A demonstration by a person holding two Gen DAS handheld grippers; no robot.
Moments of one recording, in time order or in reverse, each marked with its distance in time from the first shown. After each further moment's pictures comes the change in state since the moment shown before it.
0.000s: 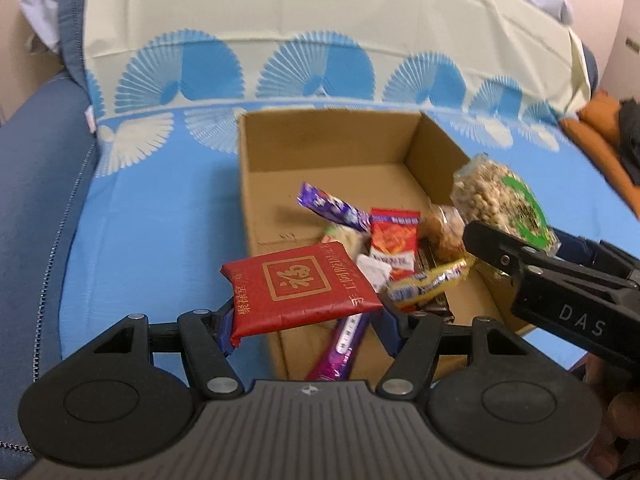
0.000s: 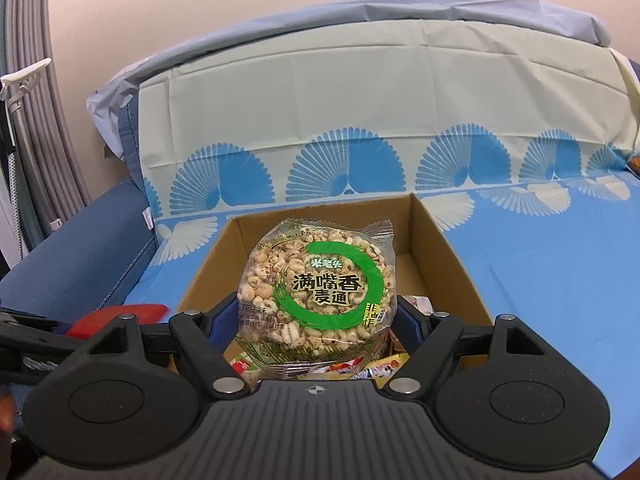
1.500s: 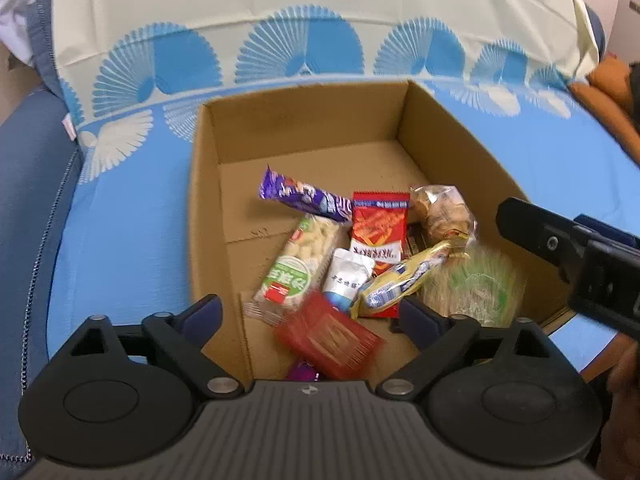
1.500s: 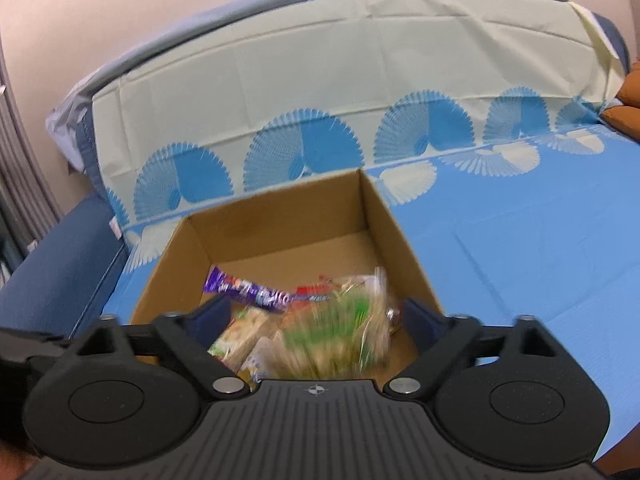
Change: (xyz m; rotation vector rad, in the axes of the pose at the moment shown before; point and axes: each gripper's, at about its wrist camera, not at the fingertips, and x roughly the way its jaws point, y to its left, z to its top) left arm 0.035 -0.040 0.010 0.044 0.034 0.058; right arm 0.002 -0.039 -0.003 0.129 0.033 -0.061
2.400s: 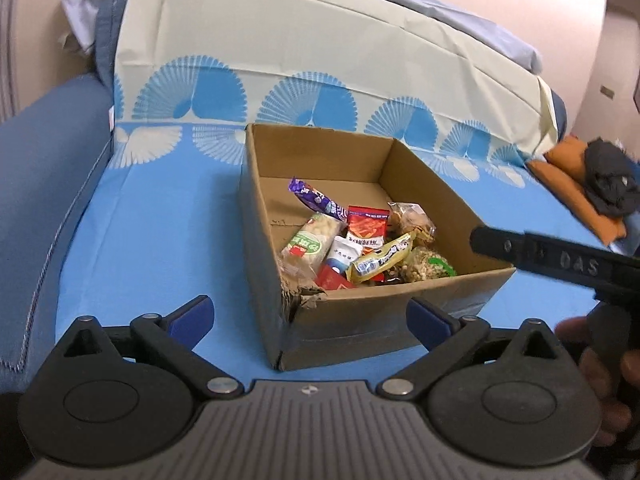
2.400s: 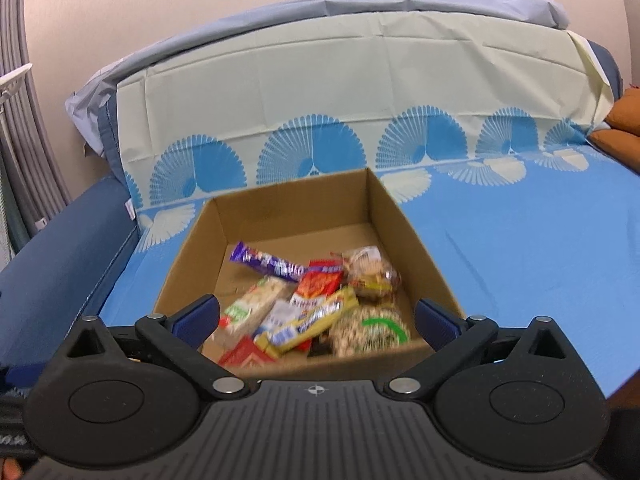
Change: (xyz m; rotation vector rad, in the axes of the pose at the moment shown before) left arm -0.095 0.056 -0.111 -0.108 -0.233 -0.126; right arm -0.067 0.035 -0.037 -0.070 -0.008 -0.036
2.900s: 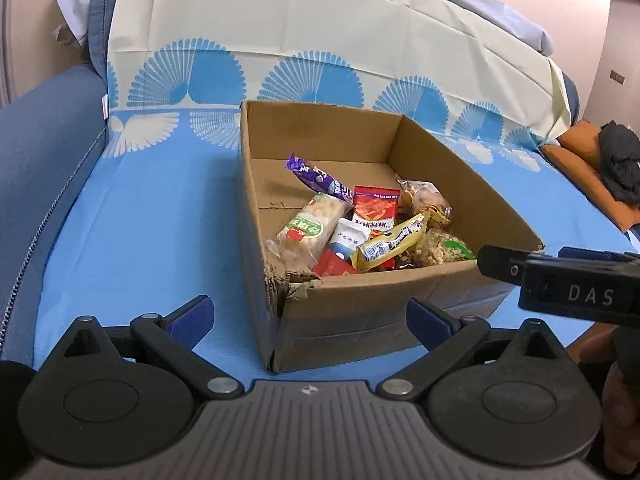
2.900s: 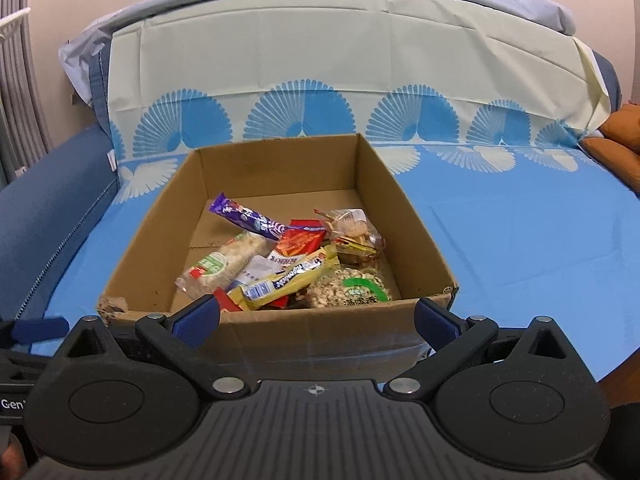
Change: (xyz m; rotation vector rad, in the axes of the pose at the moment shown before) left arm 0.044 -0.012 -0.015 -0.006 0.034 0.030; right arm 0.017 0.006 -0.020 -0.098 0.075 -0.077
